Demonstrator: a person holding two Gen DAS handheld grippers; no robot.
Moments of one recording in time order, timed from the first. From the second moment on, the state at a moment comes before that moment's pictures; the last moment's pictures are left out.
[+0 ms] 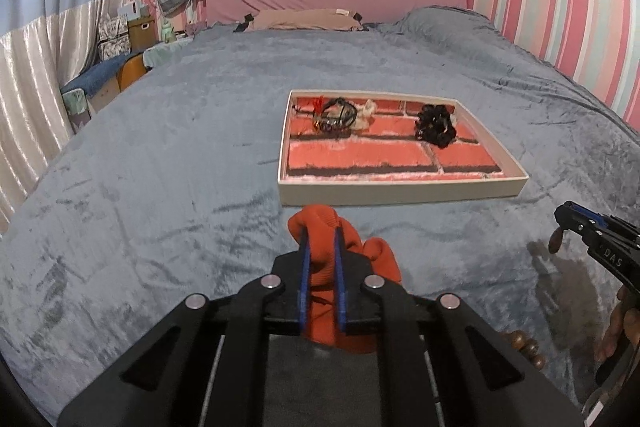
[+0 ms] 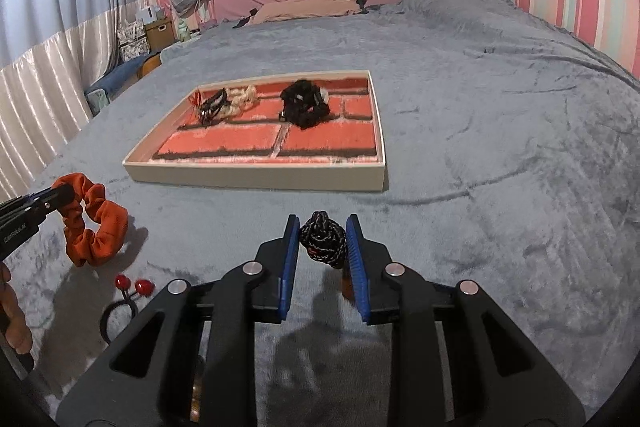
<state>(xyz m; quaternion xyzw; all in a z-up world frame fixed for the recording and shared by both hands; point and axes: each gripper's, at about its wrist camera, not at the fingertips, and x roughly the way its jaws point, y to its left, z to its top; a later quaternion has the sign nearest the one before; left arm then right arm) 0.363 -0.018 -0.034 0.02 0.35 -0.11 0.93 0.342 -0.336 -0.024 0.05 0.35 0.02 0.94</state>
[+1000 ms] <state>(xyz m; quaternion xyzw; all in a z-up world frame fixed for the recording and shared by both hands) 0.528 -0.080 -0.016 0.04 0.32 -0.10 0.94 0.527 -0.341 -0.029 0.04 0.37 0.00 0.93</state>
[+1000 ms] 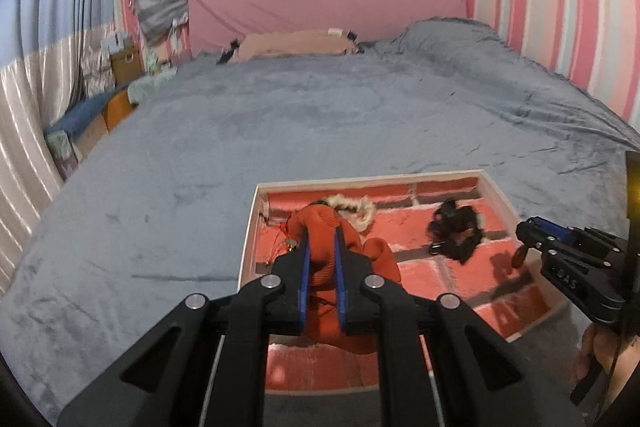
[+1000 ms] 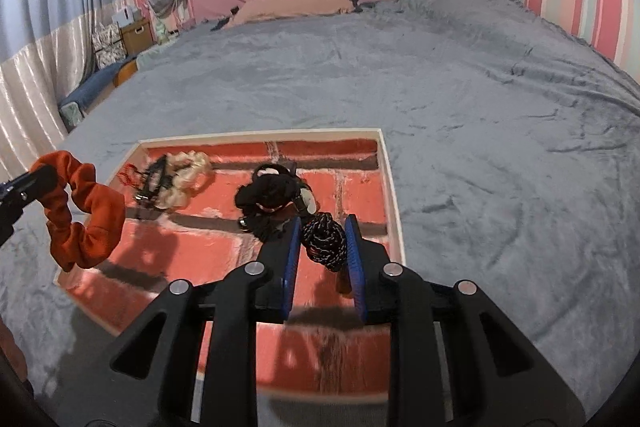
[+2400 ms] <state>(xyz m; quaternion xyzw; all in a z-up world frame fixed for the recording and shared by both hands) 0.417 -0.026 -0.049 0.02 0.32 -0.07 0.95 0.388 -0.327 -0.032 0.06 0.25 -0.02 0.97</state>
